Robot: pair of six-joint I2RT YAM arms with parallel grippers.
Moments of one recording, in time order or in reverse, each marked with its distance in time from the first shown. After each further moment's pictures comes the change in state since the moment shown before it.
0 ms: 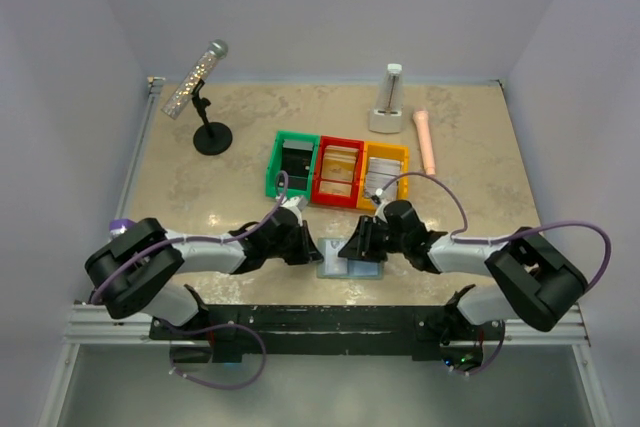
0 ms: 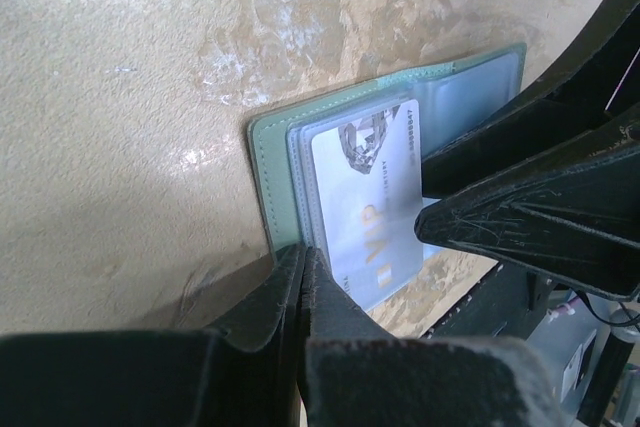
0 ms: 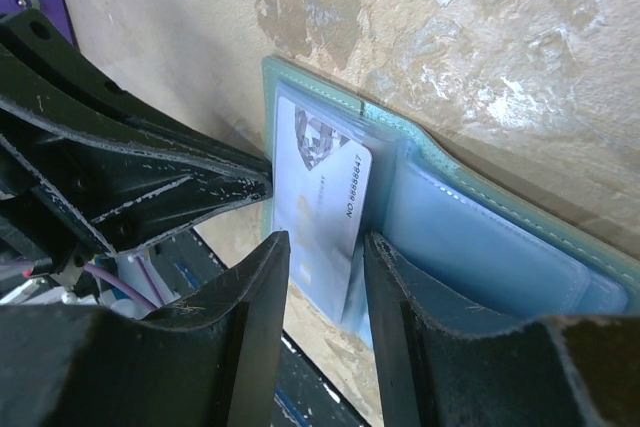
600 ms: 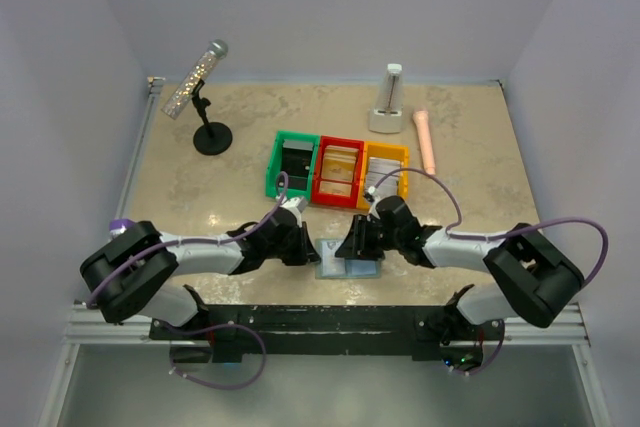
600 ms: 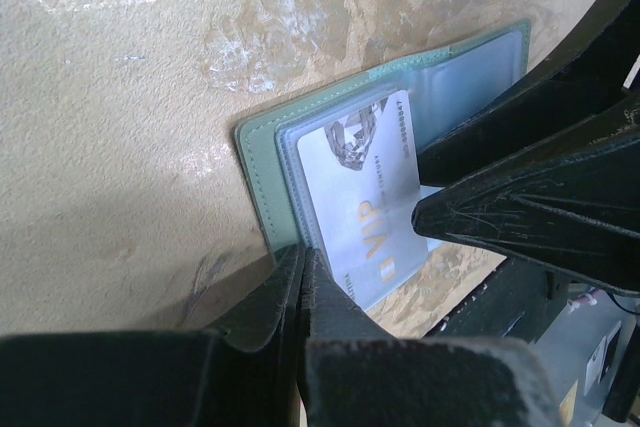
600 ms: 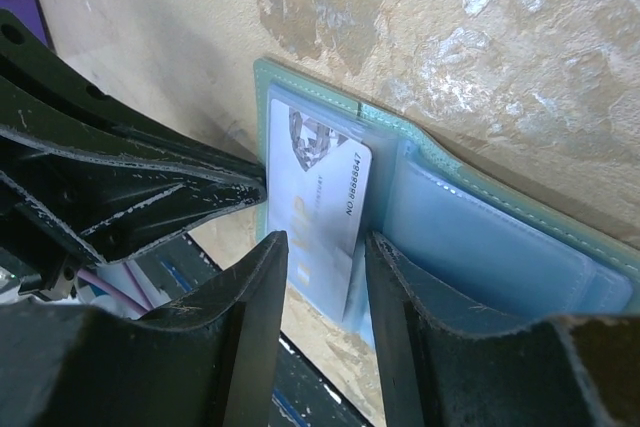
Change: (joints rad) left arm -0.003 -0.029 0.000 -0.038 0.000 0.037; right arm 0.028 0.014 0.073 -0.112 0.028 -0.045
